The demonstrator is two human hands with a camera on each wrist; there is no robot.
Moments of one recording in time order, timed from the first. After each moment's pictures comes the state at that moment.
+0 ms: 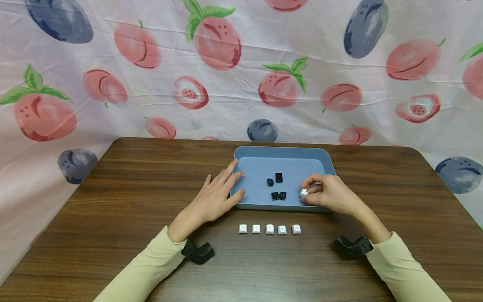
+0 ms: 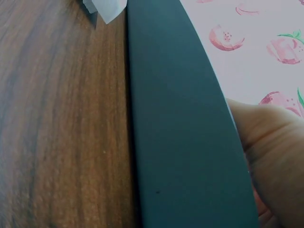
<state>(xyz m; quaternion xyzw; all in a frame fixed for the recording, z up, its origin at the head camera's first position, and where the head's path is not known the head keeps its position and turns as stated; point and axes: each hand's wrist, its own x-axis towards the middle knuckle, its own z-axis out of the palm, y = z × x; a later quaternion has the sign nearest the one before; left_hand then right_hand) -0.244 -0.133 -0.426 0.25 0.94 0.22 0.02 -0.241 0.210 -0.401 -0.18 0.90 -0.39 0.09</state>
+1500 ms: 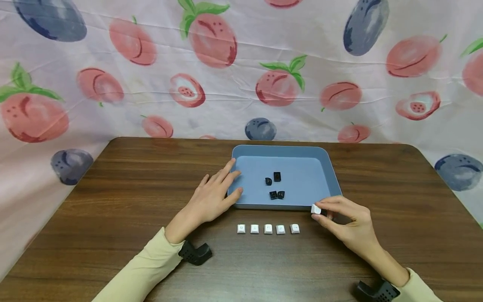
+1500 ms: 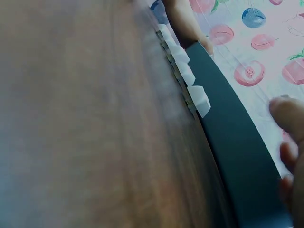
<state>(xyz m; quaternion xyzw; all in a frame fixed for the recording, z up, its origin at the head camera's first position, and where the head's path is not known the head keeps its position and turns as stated) -0.245 -0.133 -0.424 0.23 0.95 0.20 0.02 -0.182 0.218 -0.440 -0.38 0.71 -0.52 -0.29</state>
